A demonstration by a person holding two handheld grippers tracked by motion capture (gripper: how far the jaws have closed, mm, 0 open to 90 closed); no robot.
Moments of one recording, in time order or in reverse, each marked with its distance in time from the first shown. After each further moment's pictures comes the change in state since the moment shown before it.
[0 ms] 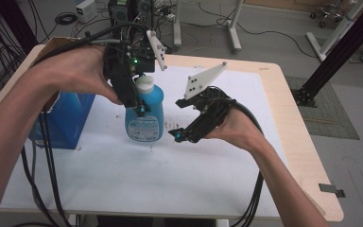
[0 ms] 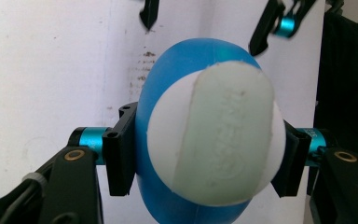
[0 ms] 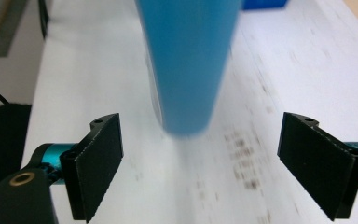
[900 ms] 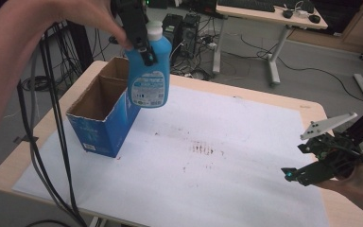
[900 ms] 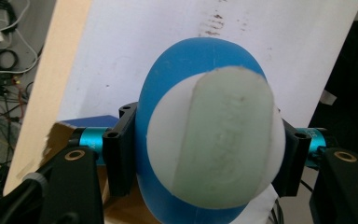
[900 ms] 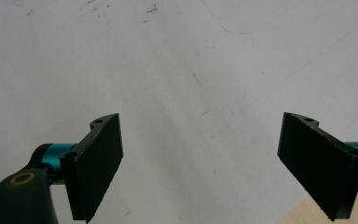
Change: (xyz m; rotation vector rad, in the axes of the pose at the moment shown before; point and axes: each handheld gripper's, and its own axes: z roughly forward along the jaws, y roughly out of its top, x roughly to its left) left arm 0.032 -0.033 -0.153 0.054 0.168 -0.222; right arm -0.008 -0.085 -0.110 0.336 -0.325 0.283
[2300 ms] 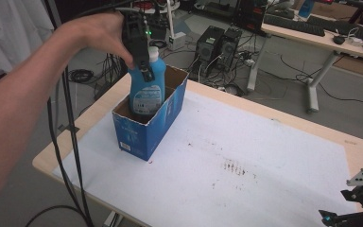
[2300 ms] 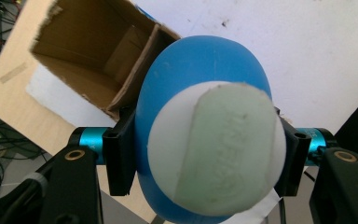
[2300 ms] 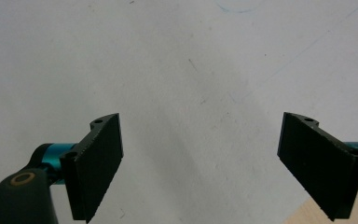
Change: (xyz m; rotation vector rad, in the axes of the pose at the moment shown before) left arm 0.039 -0.123 0.049 0.095 0.026 -0.215; right arm 0.000 -0.010 0.020 0.035 -0.017 0.030
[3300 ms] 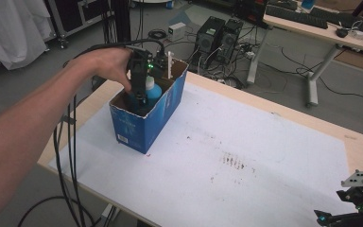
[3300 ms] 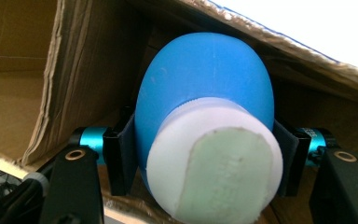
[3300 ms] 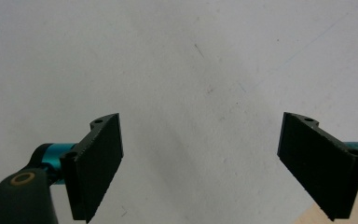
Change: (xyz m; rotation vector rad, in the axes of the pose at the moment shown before) left arm -0.001 -0.011 0.096 0.108 -0.016 0.189; right arm 0.005 -0.007 0.012 0.036 0.001 0.010
